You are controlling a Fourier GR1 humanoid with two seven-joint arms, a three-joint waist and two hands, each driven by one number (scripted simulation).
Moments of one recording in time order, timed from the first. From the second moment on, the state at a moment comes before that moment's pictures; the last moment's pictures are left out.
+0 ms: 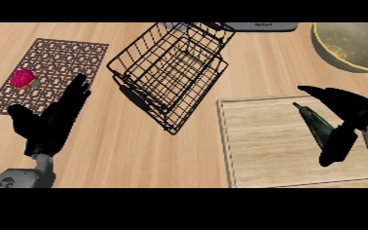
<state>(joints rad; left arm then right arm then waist) -0.08 0.38 -0.11 -1.54 0.28 0.10 0.17 -0.32 -0.76 0.30 -1.61 0.18 0.58 0.73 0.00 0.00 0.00</state>
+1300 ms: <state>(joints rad) -0.07 0.30 -0.02 -1.57 0.19 0.02 0.21 -0.24 -0.65 0.24 -1.35 0.64 0.56 0.34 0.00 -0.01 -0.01</state>
